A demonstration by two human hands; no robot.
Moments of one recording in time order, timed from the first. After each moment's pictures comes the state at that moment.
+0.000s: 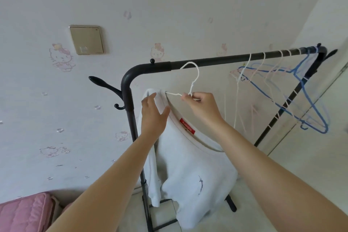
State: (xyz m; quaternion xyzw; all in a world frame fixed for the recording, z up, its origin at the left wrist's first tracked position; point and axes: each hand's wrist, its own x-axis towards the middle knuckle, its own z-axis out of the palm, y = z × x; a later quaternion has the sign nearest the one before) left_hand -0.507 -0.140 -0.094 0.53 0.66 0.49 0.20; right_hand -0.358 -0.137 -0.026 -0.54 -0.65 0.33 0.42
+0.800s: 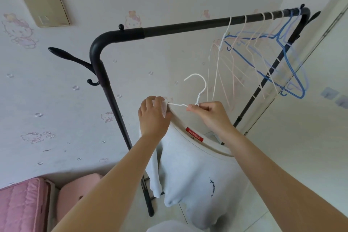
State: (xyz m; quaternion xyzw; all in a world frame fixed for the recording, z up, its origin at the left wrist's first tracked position) left_hand -0.449 -0.173 -0.166 0.65 0.68 0.35 0.05; right_hand -0.271 -0.195 -0.092 -0.56 -0.63 0.37 0.39
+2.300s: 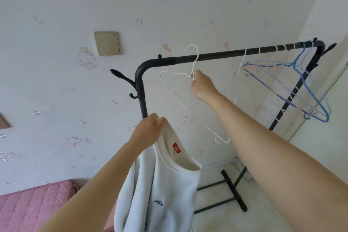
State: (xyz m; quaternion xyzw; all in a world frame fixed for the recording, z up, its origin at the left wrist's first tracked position) left_hand -0.521 -0.256 -0.077 0.59 0.70 0.33 0.25; right_hand -0.360 -0.143 0.009 -0.57 -0.74 0.20 0.29
